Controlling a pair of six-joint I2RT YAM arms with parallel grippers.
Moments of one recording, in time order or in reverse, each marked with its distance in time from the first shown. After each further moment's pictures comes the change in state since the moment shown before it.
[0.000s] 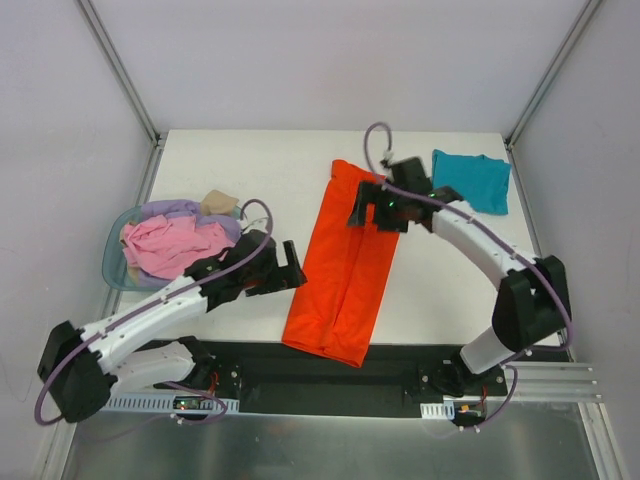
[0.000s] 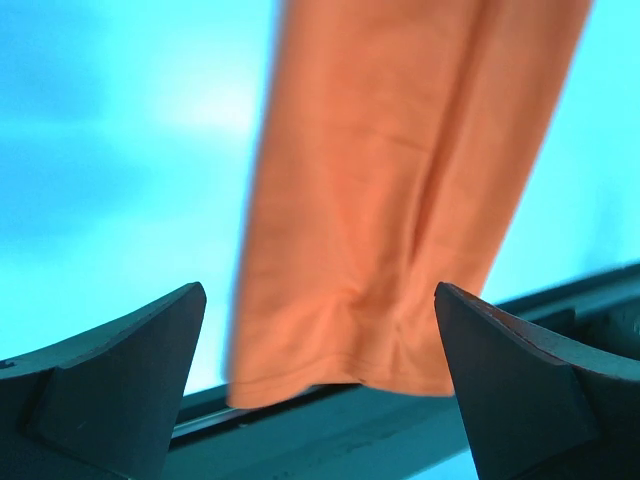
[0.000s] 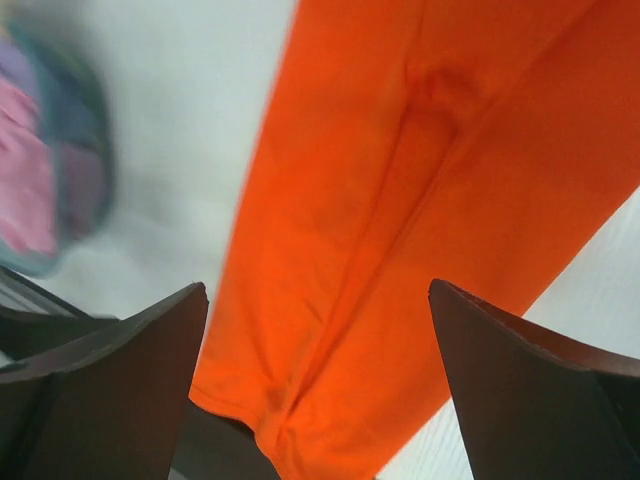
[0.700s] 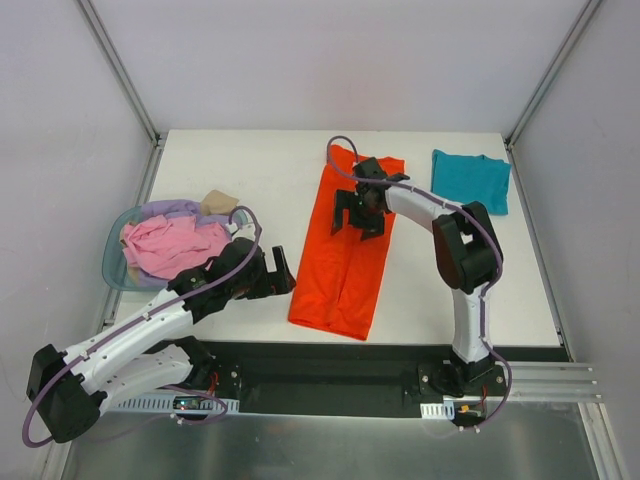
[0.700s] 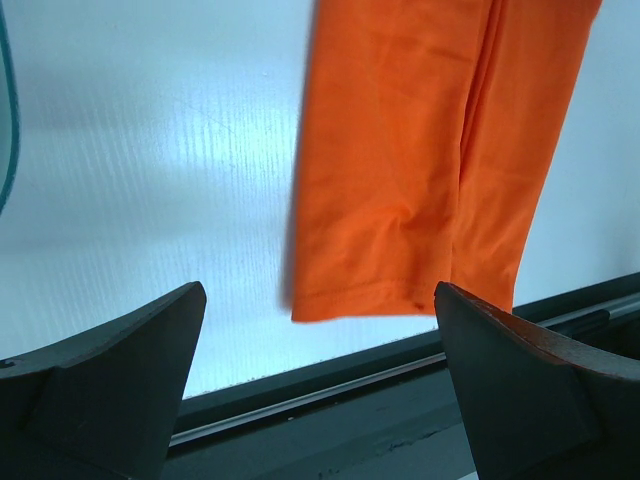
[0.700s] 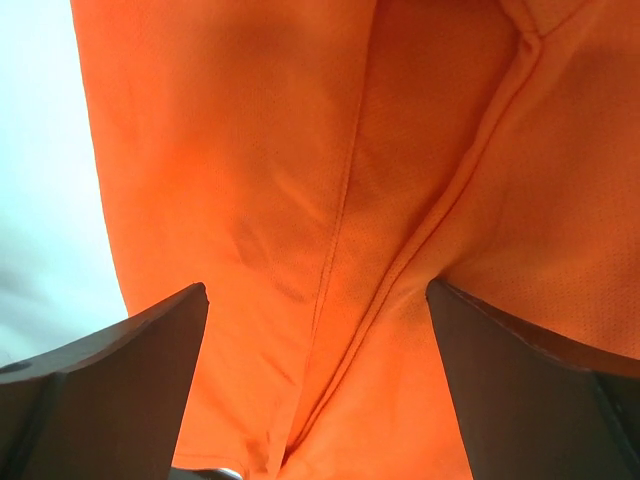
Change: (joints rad) left arm 0.070 -0.220 -0.107 -0.053 -0.066 0.063; right arm 0.109 0.514 0.167 -0.062 0.050 0.035
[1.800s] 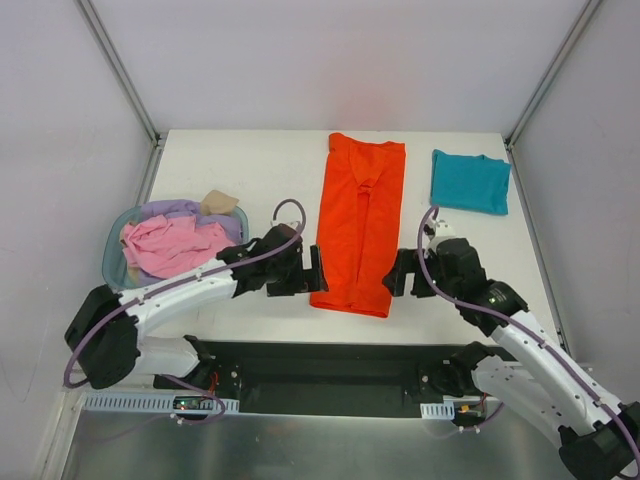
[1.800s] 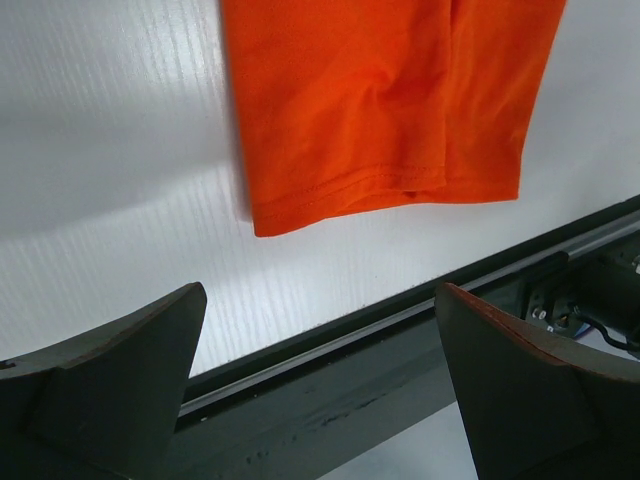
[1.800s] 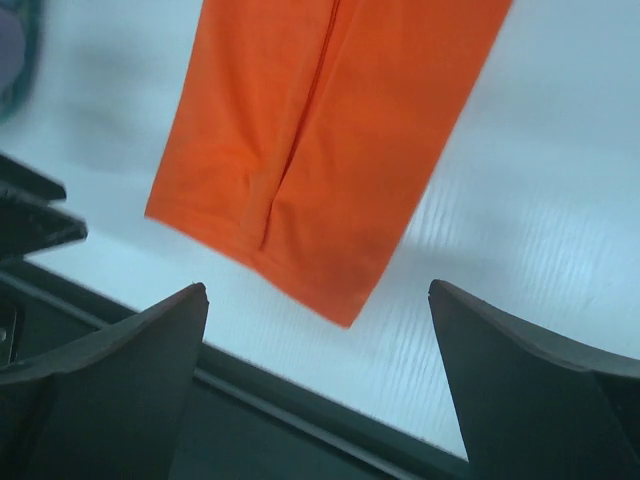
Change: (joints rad) left arm -0.072 0.343 0.160 0.085 0.190 -0.047; right arm 0.048 -1.304 -0.827 0.050 0.189 -0.083
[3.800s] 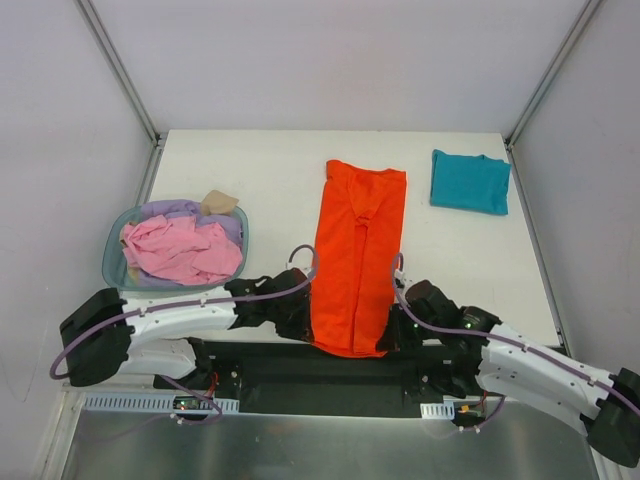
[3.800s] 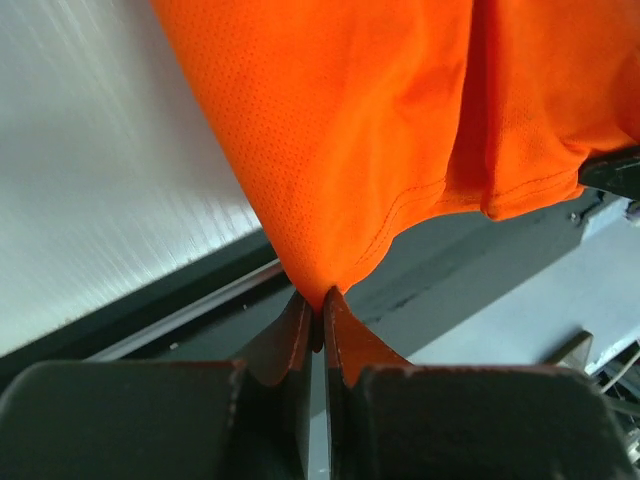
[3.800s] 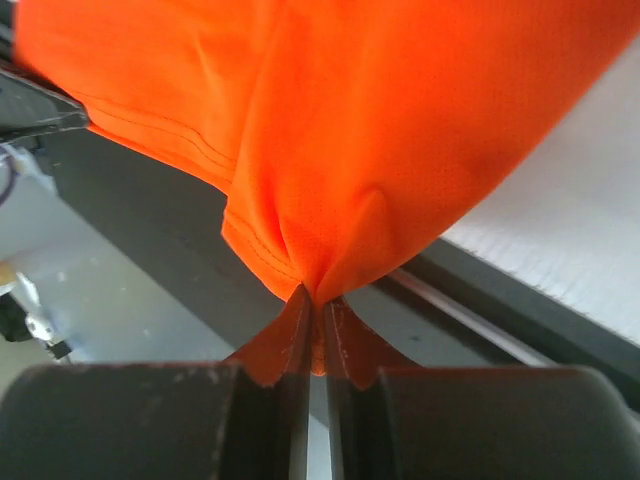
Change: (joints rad) left arm -0.232 0.010 -0.185 0.070 0.080 -0.098; right arm 0.314 -0.015 -0.337 0.030 -0.254 0.360
